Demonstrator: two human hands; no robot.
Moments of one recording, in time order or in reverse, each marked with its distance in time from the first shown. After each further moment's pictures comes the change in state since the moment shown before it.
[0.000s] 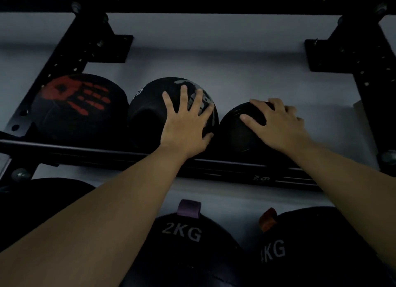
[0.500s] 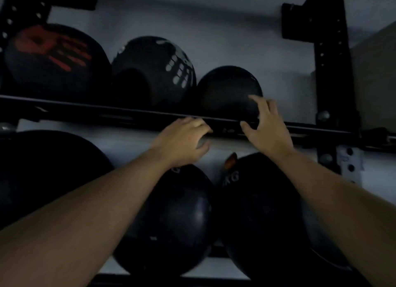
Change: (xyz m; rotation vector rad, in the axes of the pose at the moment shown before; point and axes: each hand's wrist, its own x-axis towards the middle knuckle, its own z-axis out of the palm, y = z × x) left_hand -0.126 0.045 -0.069 -0.769 -0.240 0.300; right_hand -0.147 0.016 -0.040 0.220 -0.057 0.100
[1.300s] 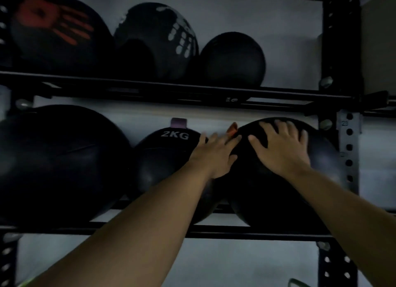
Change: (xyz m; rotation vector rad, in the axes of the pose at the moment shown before) left_hand -0.044 0.069 0.063 -0.049 -0.431 -0.151; right_hand -0.111 0.003 0.009 -0.336 -0.252 0.276
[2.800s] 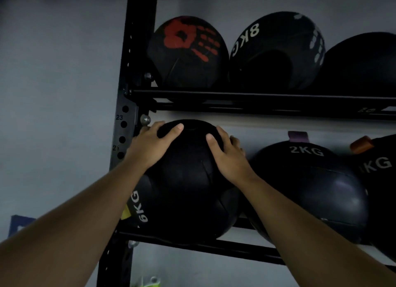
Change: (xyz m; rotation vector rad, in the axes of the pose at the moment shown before) left_hand -0.217 -0.381 -0.102 -0.433 0.360 -0.697; right_hand -0.035 -0.403 0.114 0.753 -0.315 -0.170
